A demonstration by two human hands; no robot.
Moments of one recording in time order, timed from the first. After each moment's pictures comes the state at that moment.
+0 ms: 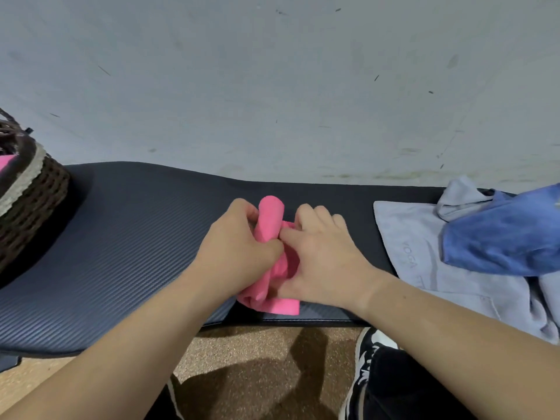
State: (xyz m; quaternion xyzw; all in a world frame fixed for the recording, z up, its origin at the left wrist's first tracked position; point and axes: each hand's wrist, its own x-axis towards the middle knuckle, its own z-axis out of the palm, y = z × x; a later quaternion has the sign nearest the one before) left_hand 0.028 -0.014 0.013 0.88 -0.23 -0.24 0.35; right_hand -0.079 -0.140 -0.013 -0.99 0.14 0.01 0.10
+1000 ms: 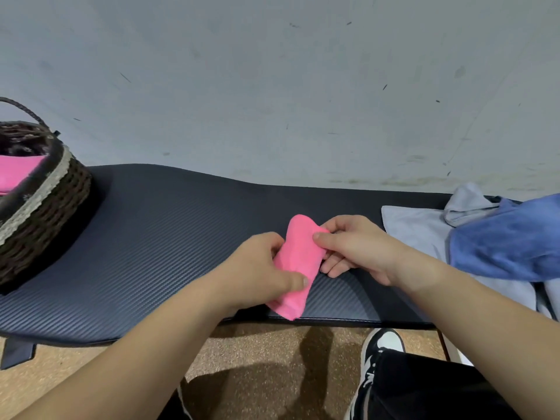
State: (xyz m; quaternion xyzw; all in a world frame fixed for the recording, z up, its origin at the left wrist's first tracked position) left_hand 0.017 0.000 0.012 0.81 -0.28 -0.40 0.32; right_hand -0.084 -0.184 -0.014 -0.70 0.37 0.07 0.61
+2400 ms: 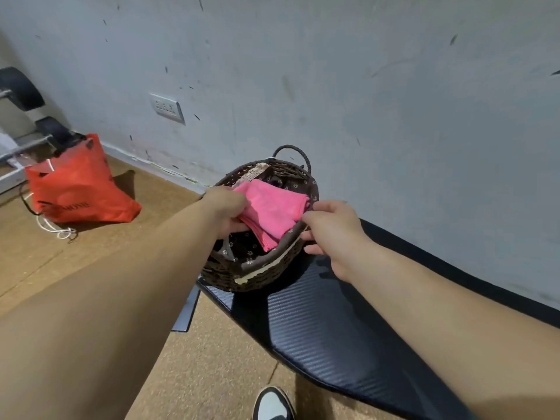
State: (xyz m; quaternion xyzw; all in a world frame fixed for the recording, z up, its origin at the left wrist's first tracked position) left_hand 0.325 0.277 0.068 0.76 0.16 -0.20 0.59; right_hand 0.219 0.121 0.068 -0.70 0.28 0.02 0.65
